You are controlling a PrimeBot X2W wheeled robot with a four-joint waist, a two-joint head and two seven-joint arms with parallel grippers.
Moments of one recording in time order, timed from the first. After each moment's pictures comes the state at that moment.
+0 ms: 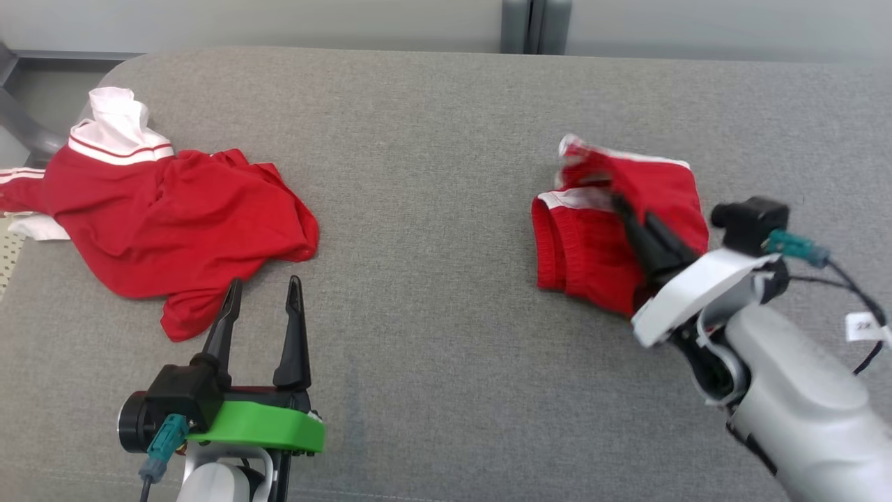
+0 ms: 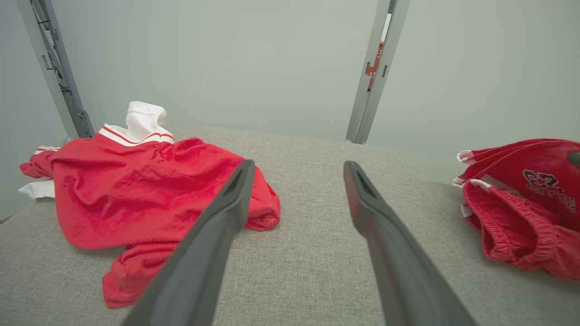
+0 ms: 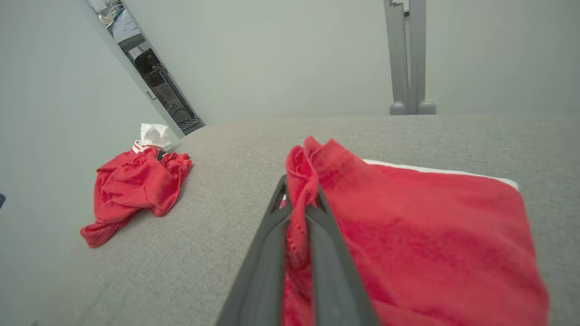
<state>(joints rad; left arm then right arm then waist) -0.11 0.05 -0.14 0.14 -0.26 -0.04 -0.26 -0.58 -0.37 0.60 0.50 0.82 0.13 -0.25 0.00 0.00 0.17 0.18</state>
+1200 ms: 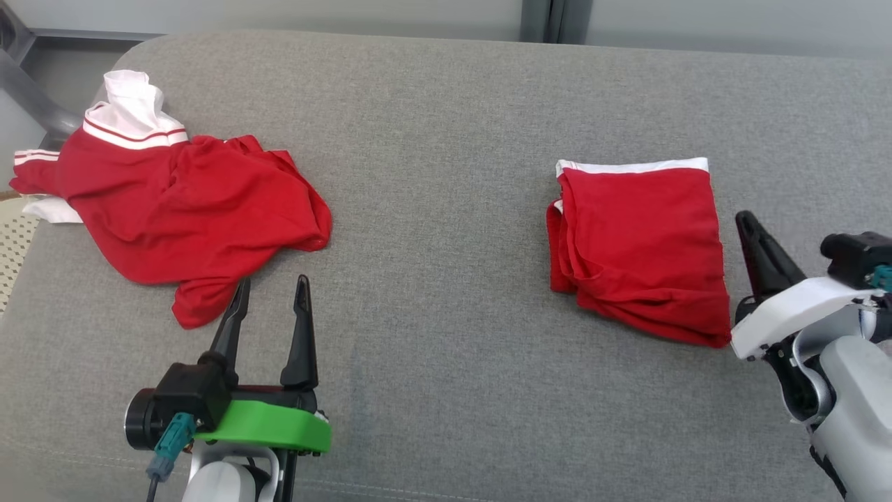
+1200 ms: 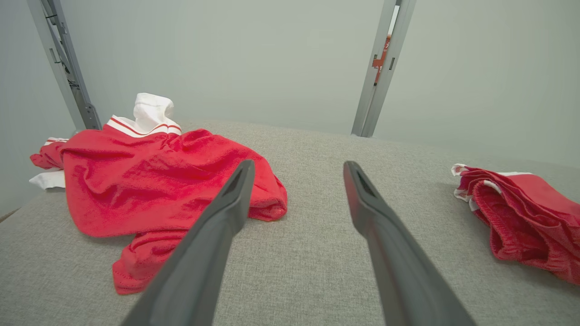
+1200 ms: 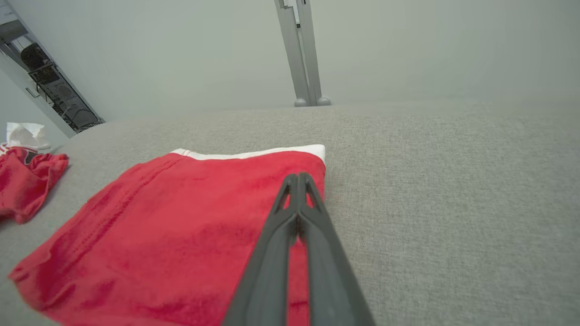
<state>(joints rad) -0.11 0.05 -0.16 0.14 -0.26 -0.04 -0.26 -0.43 -0.42 0.31 0.55 0.65 0.13 -0.26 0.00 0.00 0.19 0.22</state>
